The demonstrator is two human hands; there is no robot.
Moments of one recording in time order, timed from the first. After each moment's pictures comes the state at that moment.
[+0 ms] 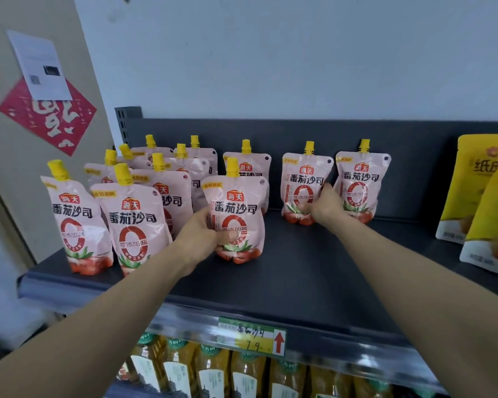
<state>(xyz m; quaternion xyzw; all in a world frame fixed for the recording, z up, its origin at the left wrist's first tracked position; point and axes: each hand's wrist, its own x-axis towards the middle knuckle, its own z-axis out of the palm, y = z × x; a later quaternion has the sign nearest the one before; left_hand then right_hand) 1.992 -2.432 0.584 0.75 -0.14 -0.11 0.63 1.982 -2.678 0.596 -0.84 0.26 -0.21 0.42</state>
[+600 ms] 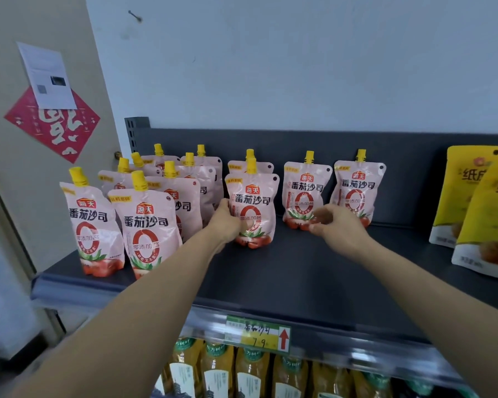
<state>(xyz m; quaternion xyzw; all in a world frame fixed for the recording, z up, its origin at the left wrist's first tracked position) 2.018 -2.470 0.595 0.78 -0.11 -0.10 0.60 1.902 -2.650 0.605 -0.89 0.17 -0.19 0.37</state>
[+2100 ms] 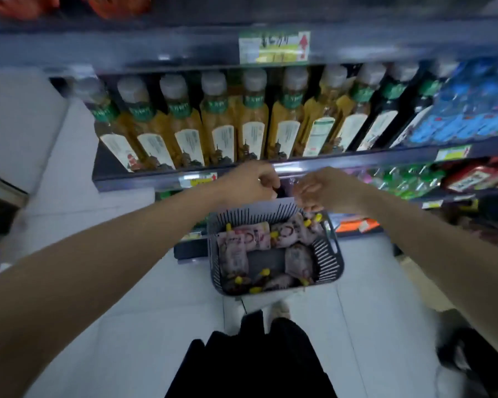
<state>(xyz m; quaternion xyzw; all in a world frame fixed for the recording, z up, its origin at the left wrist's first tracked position) 1.836 -2.347 0.395 0.77 -0.47 -0.35 0.25 1.704 -2.480 0.408 -0.86 0.27 0.14 0.41</state>
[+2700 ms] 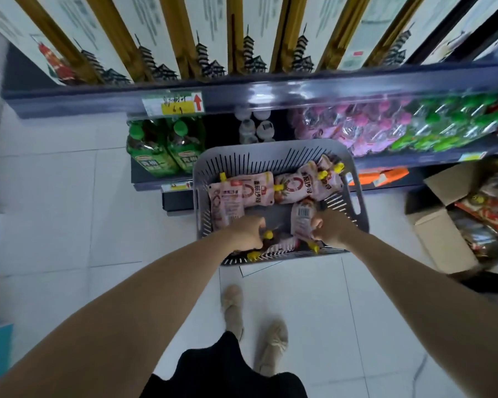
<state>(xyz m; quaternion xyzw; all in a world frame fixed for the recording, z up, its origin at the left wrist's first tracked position) 1.772 -2.317 0.133 0.78 -0.35 -0.51 0.06 1.652 -2.474 0.163 -0.84 0.33 0.35 0.25</state>
